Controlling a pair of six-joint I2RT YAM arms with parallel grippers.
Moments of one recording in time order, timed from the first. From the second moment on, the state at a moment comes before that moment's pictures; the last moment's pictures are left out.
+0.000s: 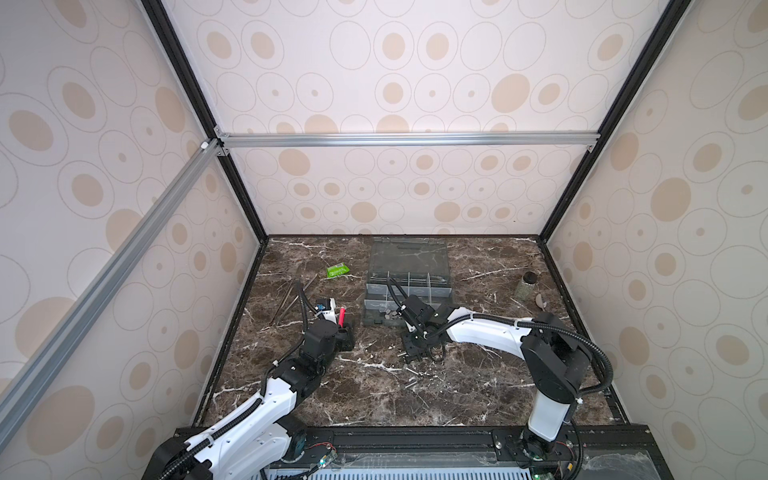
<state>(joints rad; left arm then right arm) -0.52 0.89 0.37 0.01 -0.26 -0.49 0.87 1.81 1.19 -0.60 0.00 0.51</state>
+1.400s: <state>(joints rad) -0.51 0.89 0.37 0.01 -0.24 -0.49 0.87 1.83 1.19 -0.60 -0.02 0.53</state>
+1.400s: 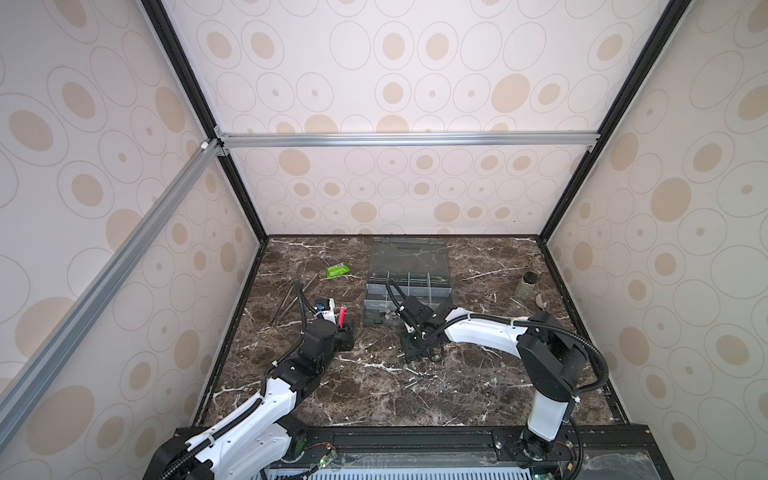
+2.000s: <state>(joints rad) -0.50 0.88 0.37 0.01 -0.23 -0.49 0.86 1.78 1.26 -0.63 0.03 0.50</state>
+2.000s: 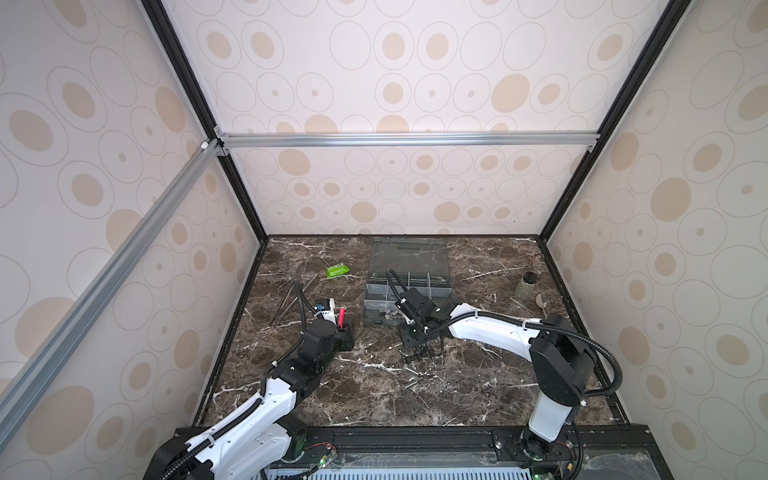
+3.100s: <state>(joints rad) -0.50 0.88 0.36 0.02 -0.19 -0.50 0.50 1.88 1.46 -0.68 0.16 0.32</state>
